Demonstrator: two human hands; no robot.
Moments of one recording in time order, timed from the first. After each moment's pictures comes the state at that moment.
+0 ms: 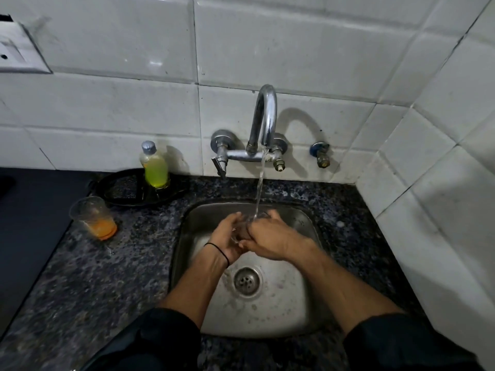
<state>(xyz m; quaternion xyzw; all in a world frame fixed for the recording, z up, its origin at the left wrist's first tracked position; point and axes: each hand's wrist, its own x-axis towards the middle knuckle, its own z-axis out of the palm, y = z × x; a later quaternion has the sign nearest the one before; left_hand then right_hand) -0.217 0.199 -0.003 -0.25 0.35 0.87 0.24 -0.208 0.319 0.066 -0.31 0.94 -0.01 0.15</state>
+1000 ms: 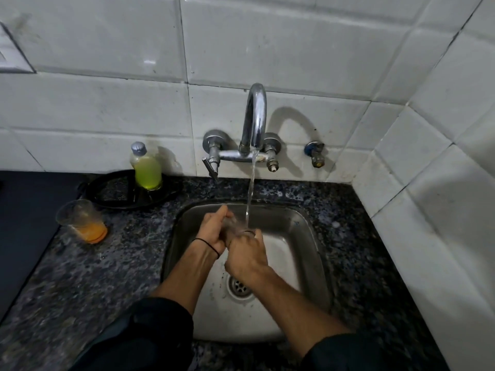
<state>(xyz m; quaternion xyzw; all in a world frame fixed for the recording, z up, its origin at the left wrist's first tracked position) -0.249 0.190 -0.030 -0.27 0.49 0.82 0.13 -0.189 0.279 0.010 -0.11 0.98 -0.11 0.12</state>
